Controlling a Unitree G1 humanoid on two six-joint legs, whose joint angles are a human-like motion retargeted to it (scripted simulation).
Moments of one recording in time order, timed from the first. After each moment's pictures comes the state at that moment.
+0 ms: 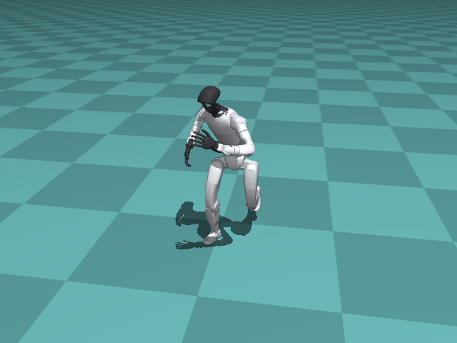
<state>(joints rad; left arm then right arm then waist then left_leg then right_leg) -0.69 0.79 -0.20 -0.31 -0.42 -0.27 0.23 0.44 -0.86 0.07 -0.02 0.19 -0.16 0.11 -0.46 0.16 0.38 0.03 0.03 0.06 1.07 -0.35 0.08 -0.30 -0.17 -0.28 0.45 -0.43 0.08</state>
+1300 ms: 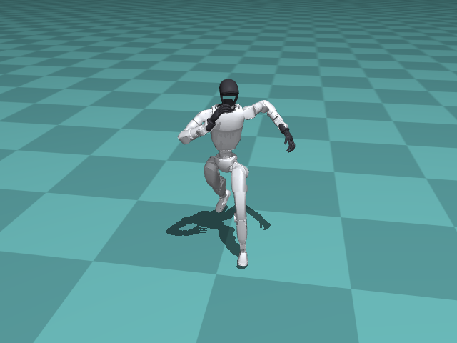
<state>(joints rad) 1.14 0.91 0.64 -0.17 -0.37 -0.16 -0.13 -0.66 -0.88 0.32 -0.77 -0.05 -0.29 -0.40 0.66 -0.13 0.12 -0.40 0.25 0.41 0.32 -0.34 -0.08 0.44 -0.23 -0.07 0.05 0.15 0.14</state>
